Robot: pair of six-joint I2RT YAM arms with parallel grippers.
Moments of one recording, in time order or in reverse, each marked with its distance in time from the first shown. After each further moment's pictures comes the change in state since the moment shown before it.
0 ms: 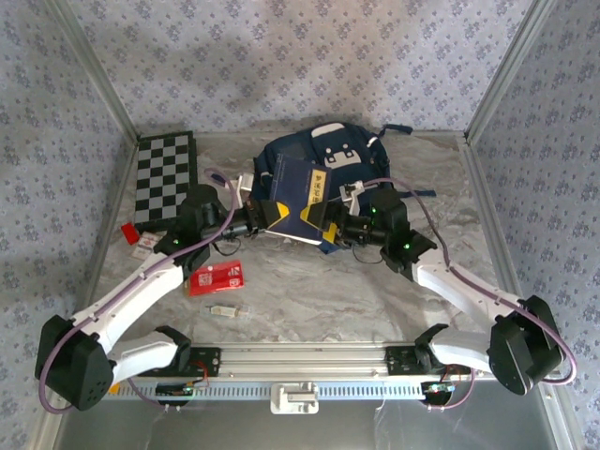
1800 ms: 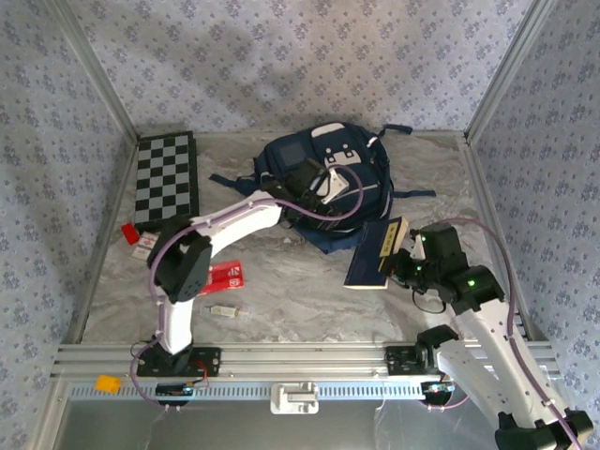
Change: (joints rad) left arm -0.269 0.859 0.800 -0.565 -0.612 1.241; right arm -0.257 -0.497 0.021 -1.154 0.292 -0.329
